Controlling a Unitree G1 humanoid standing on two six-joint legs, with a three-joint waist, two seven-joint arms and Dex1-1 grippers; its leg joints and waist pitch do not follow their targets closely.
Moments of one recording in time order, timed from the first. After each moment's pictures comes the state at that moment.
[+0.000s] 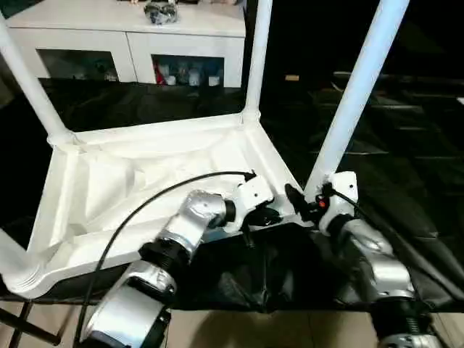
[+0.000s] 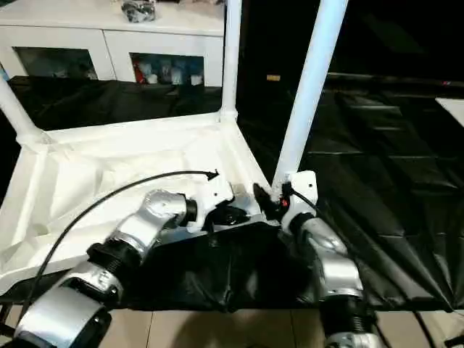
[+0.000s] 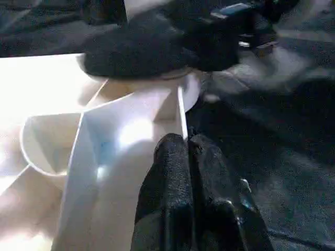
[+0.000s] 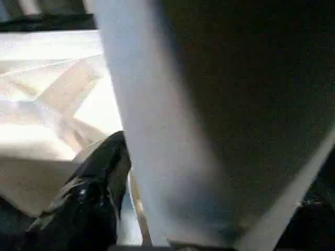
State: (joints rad) left arm -0.70 0.04 -0.28 0.83 0.14 0.01 -1.01; right arm -0.27 -0.21 -0.03 0.34 0.18 0.16 0.57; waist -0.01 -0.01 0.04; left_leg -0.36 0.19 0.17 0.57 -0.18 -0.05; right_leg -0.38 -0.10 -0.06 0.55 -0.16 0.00
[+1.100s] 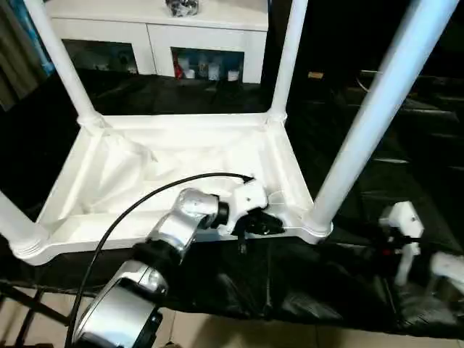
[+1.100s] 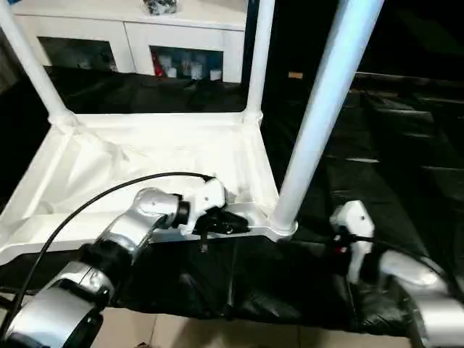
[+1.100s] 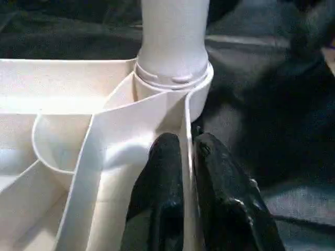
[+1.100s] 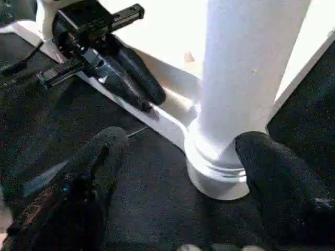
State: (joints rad) left arm -0.67 0.08 -0.28 0.79 0.07 -0.04 -1.14; right arm 0.06 -0.56 -0.09 -0.09 0.39 0.37 0.96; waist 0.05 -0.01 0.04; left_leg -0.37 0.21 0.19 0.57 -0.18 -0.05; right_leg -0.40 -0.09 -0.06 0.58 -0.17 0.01
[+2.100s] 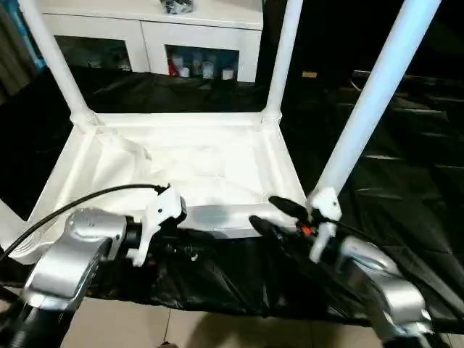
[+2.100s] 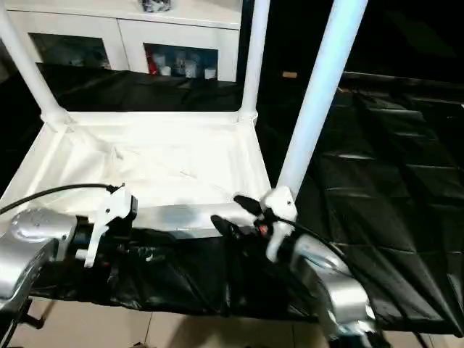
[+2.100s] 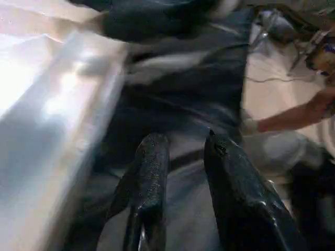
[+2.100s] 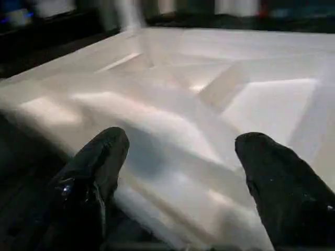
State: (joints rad) left arm -0.17 0.55 -0.12 -0.27 -0.20 0.69 -1.28; right arm -0.15 -0.17 0.10 0.07 0.28 0.26 0.62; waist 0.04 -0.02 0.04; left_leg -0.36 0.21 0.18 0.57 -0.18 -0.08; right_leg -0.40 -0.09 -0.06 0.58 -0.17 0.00
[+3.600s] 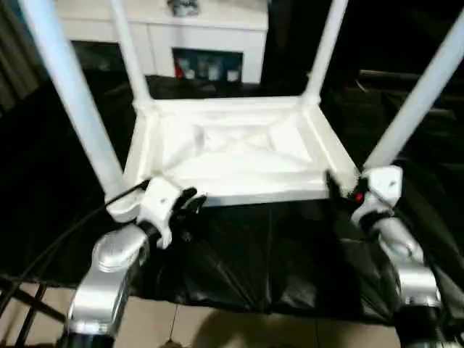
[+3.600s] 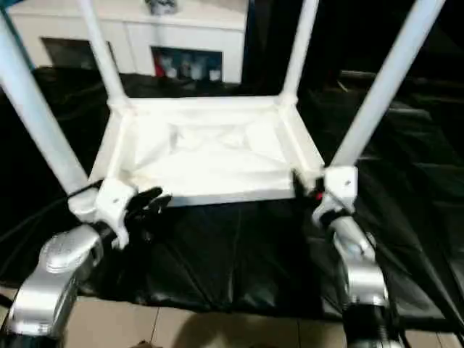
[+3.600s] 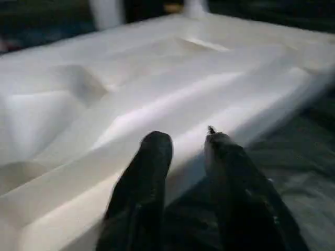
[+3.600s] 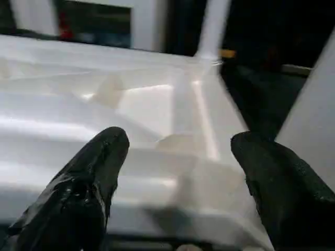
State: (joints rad) left arm -0.07 0.21 -0.01 -0.06 -0.06 0.22 -0.50; right arm -0.22 -0.25 -0.10 0.30 0.16 -0.02 0.29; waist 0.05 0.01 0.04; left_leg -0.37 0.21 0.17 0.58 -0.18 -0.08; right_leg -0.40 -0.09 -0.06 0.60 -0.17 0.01
